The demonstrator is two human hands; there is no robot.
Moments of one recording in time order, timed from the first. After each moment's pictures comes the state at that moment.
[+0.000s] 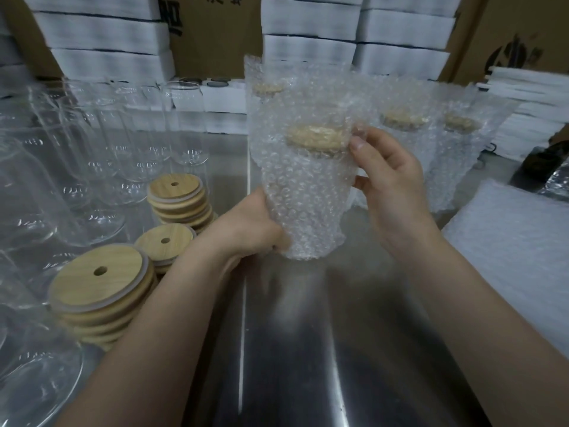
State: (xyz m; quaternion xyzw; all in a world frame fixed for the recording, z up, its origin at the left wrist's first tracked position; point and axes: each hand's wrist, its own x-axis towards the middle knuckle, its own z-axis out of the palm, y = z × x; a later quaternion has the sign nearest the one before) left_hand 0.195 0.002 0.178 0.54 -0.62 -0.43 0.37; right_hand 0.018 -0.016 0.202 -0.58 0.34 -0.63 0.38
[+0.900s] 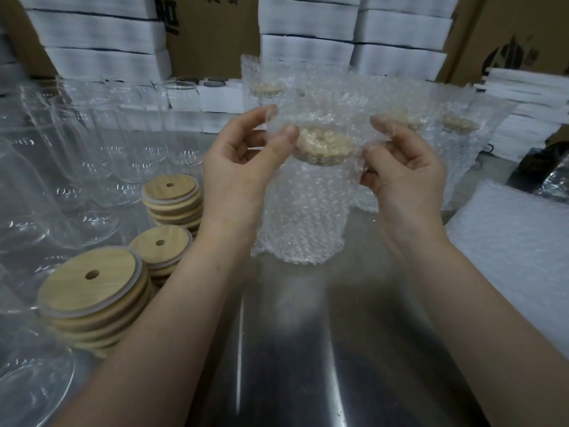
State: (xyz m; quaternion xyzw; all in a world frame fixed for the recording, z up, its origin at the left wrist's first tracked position) left_hand 0.179 0.004 0.199 0.32 -0.50 -0.34 0.73; right_hand 0.015 -0.012 0.206 -0.51 0.35 -0.71 0.34
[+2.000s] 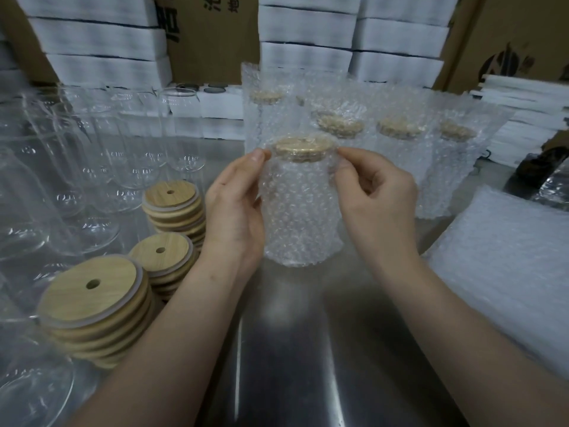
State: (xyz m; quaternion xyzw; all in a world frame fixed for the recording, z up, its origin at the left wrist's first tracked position) left_hand 0.177 -0.005 0.179 0.20 -0.30 -0.55 0.75; right_hand 0.036 0.006 0.199 -0.62 0.46 -0.62 0.15
